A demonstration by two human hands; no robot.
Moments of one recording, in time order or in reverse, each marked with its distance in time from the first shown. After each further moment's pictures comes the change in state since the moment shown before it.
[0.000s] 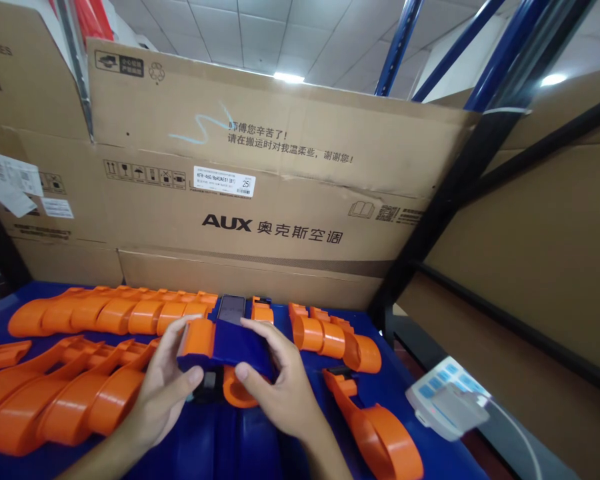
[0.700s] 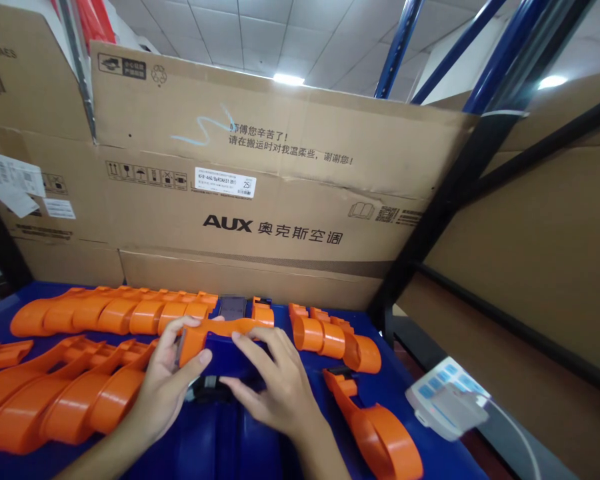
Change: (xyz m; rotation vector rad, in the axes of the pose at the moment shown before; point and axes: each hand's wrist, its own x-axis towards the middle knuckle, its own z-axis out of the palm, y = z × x) left_hand 0.008 -0.011 -0.018 0.254 0.092 -0.011; right_hand -0.002 0.007 0.003 -0.495 0.029 -0.427
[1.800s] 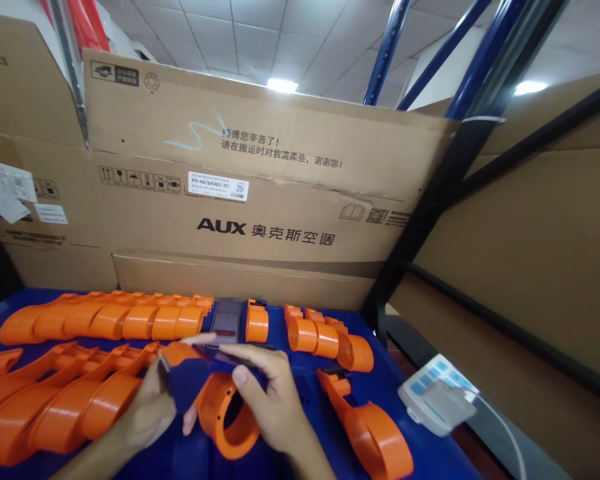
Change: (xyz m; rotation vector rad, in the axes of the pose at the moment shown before) left_hand -0.017 0.008 -0.003 -0.247 -0.303 -0.184; right_hand 0.006 -0.018 -0.003 0.596 -0.023 0.407
